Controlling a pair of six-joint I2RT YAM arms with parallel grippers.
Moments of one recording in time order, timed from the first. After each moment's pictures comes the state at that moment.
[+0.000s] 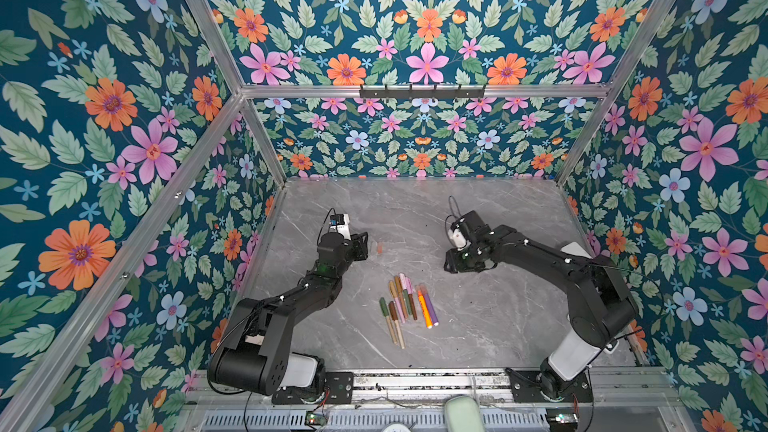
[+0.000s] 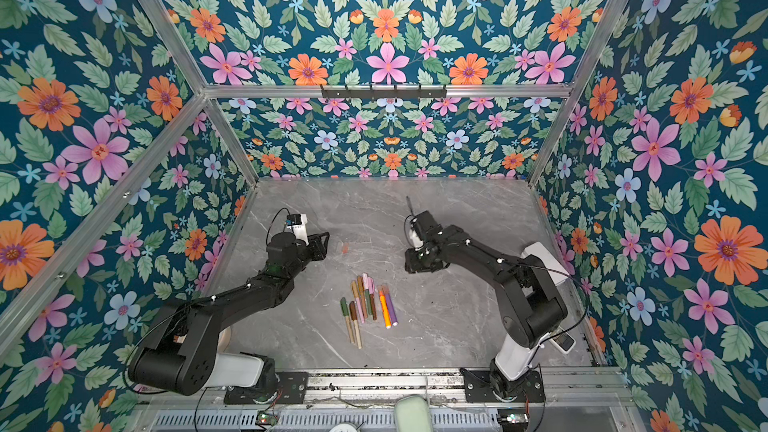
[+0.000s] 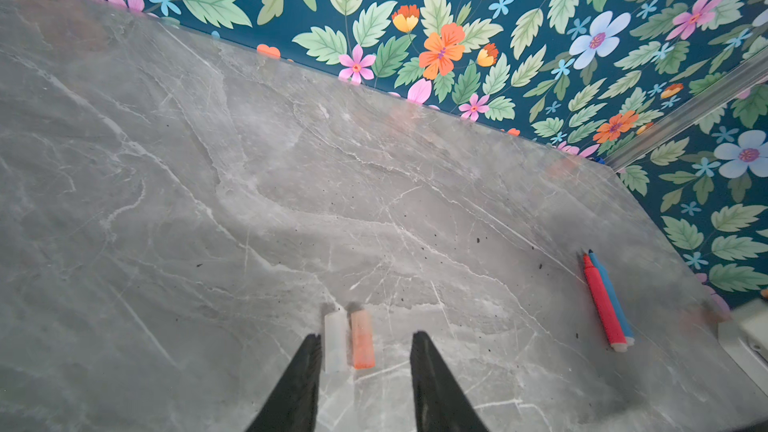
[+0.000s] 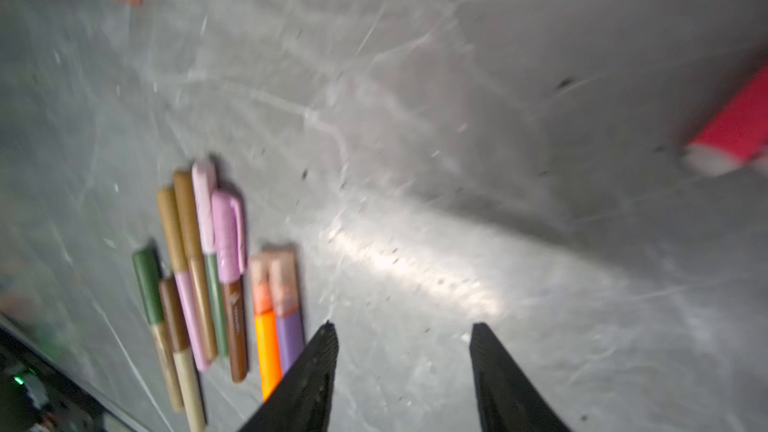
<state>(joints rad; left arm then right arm) -0.27 1.39 0.51 0.52 0.09 -0.41 0.63 1.69 1.14 -0.68 -0.15 0.37</state>
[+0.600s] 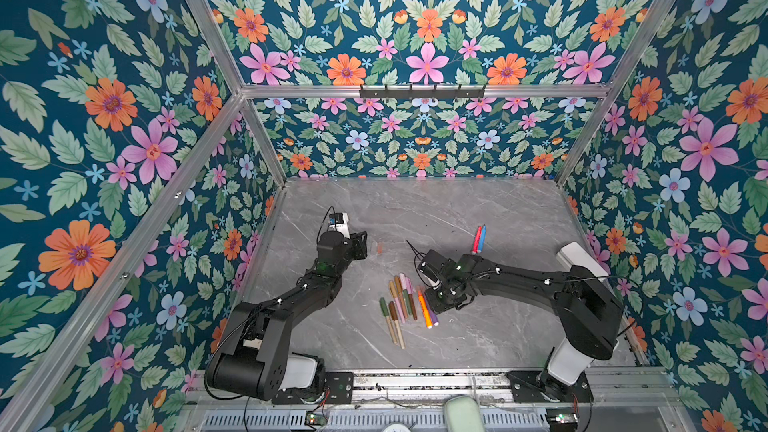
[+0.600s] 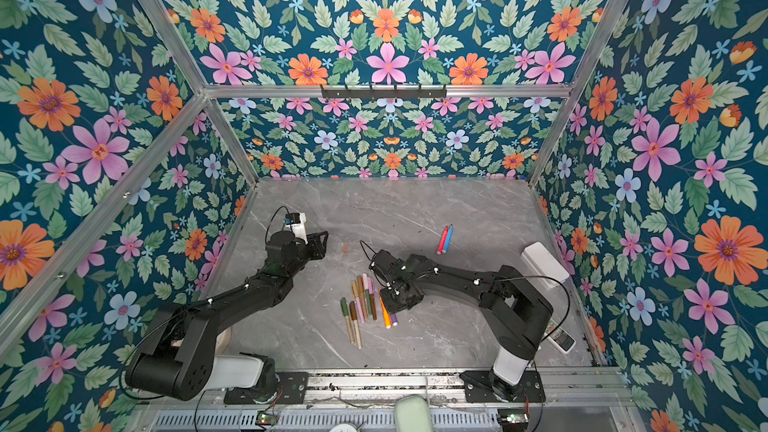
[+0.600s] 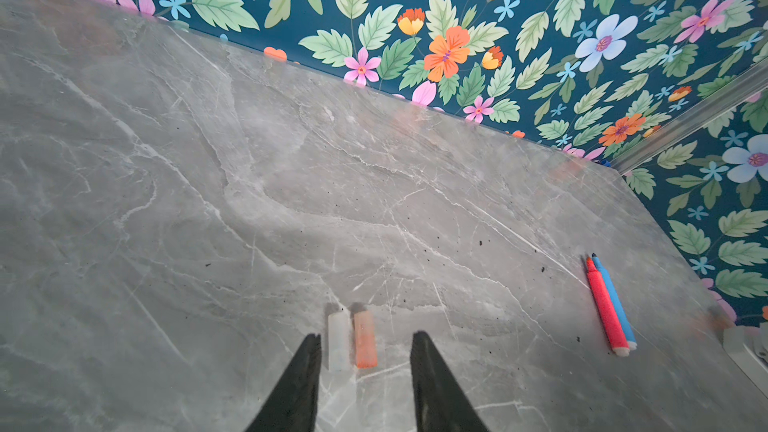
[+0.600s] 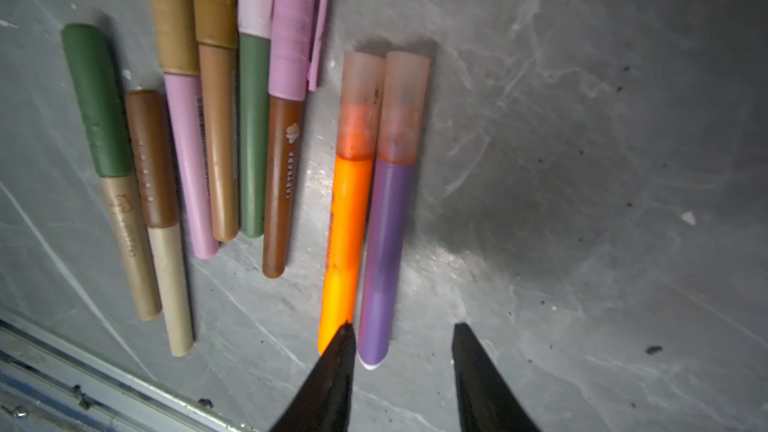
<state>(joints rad) -0.27 1.37 0.53 0.47 0.07 -0.39 0.94 1.72 1.12 -0.76 -0.06 0.51</state>
